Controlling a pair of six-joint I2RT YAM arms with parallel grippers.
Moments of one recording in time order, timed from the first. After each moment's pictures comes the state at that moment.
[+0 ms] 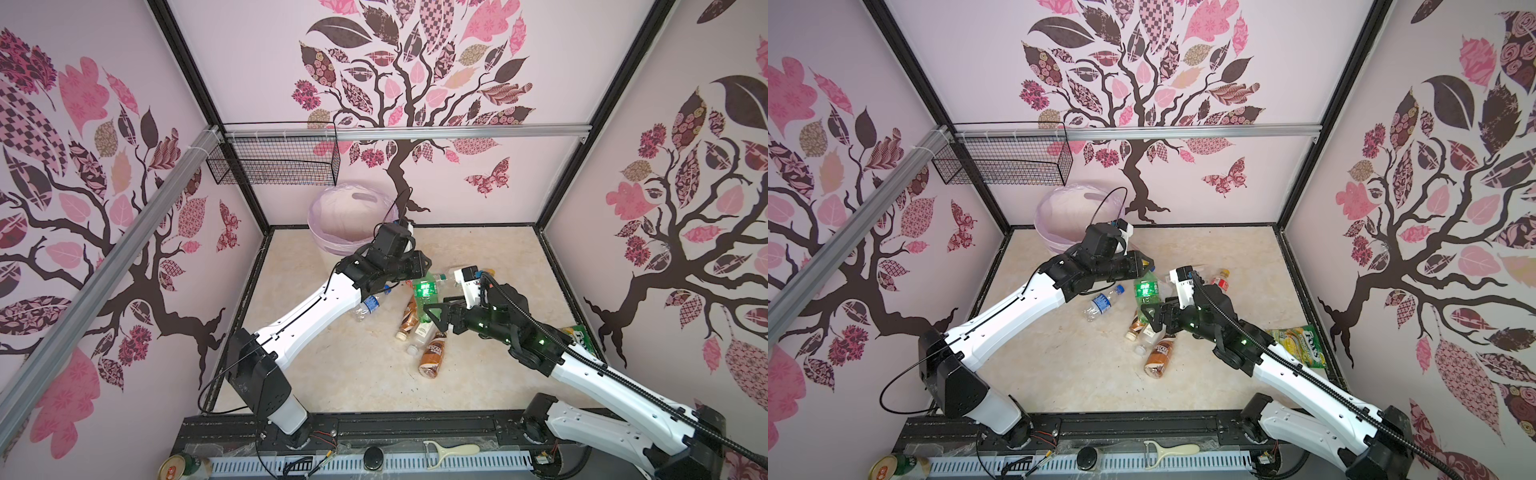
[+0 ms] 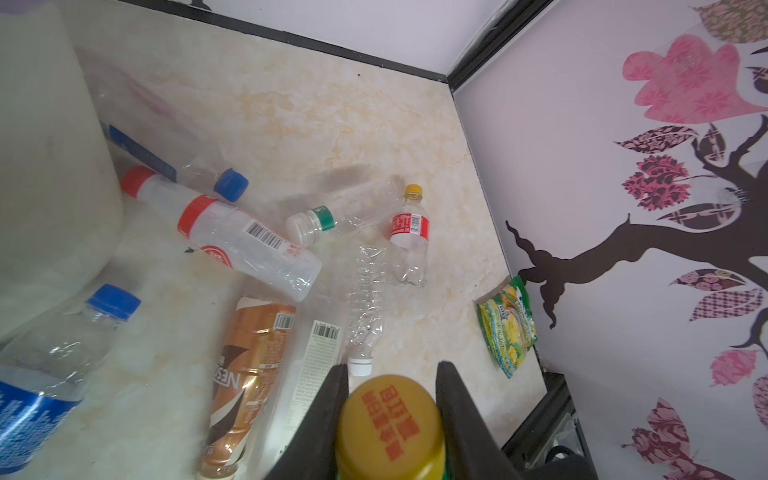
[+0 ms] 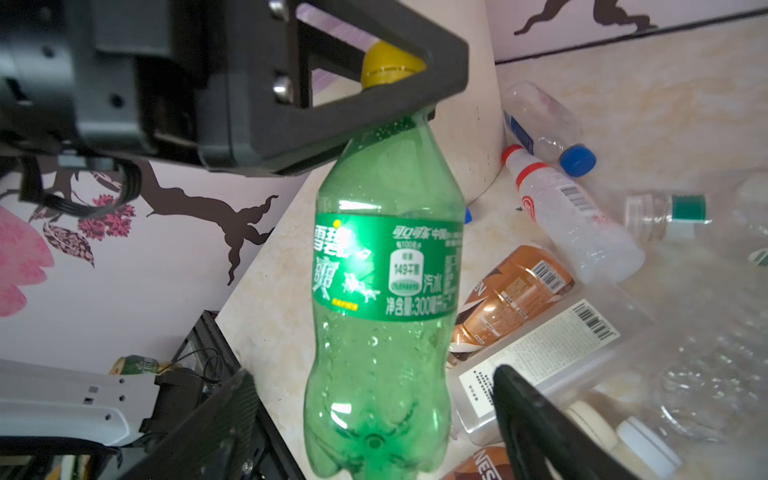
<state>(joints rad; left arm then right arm) -0.72 1.60 1.58 -0.58 0.09 -0.64 0.75 0.93 0.77 -0.19 -0.14 0.54</state>
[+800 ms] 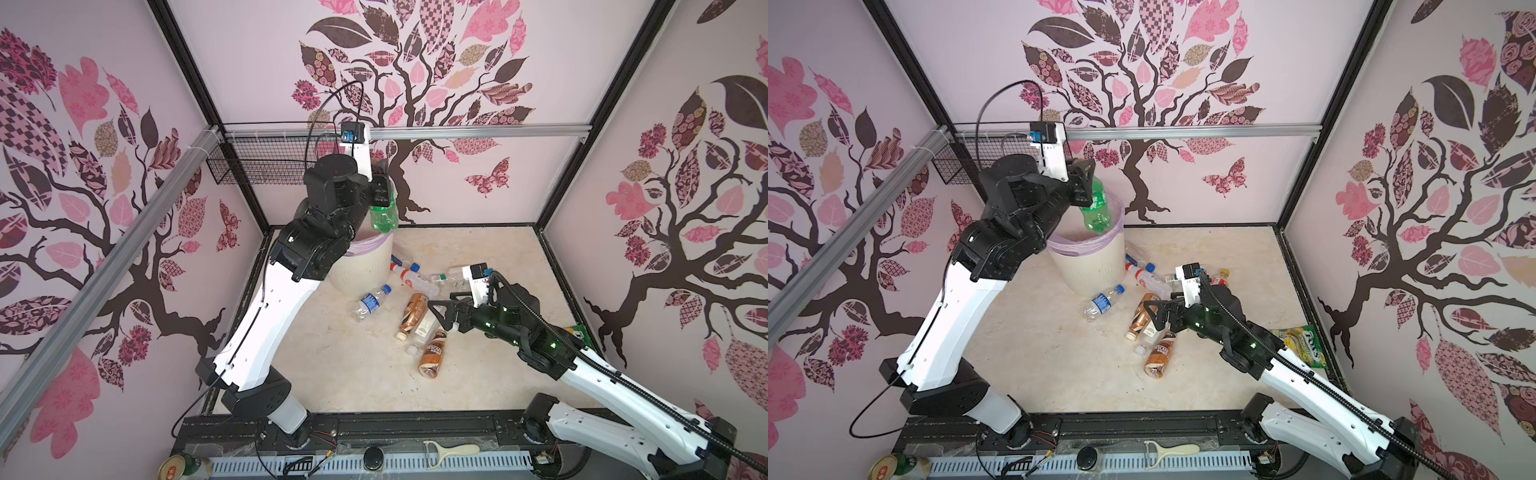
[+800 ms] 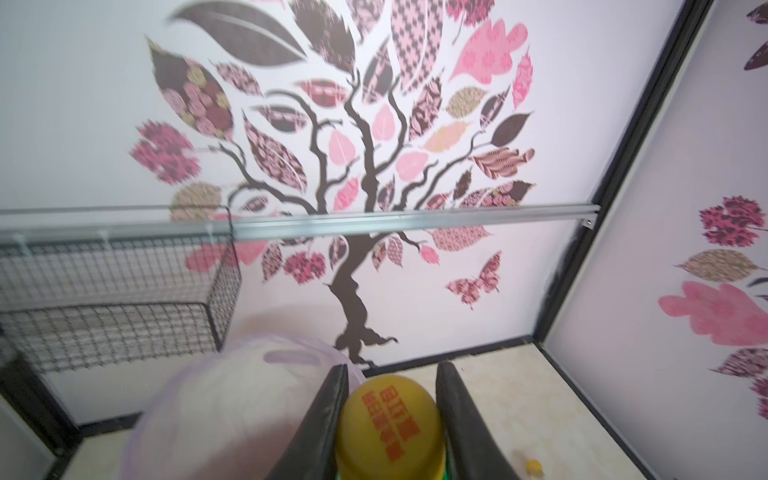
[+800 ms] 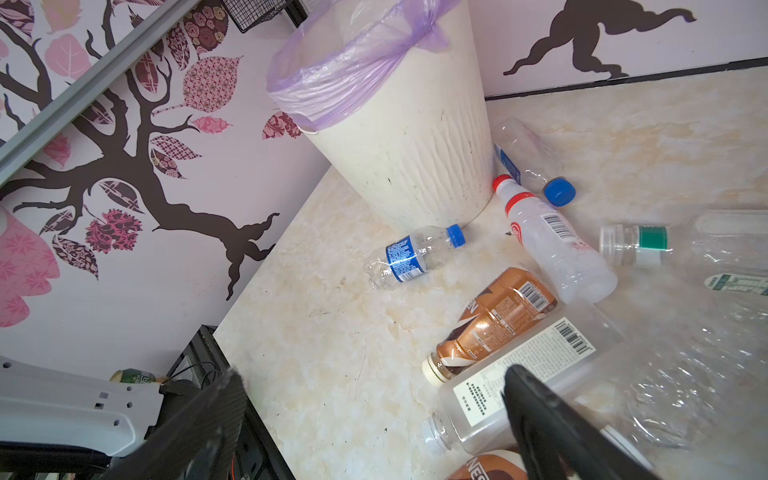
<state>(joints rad) -0.65 1.59 2.23 -0.58 -0.42 -0.04 0.75 0.88 0.81 -0.22 -0.10 0.53</state>
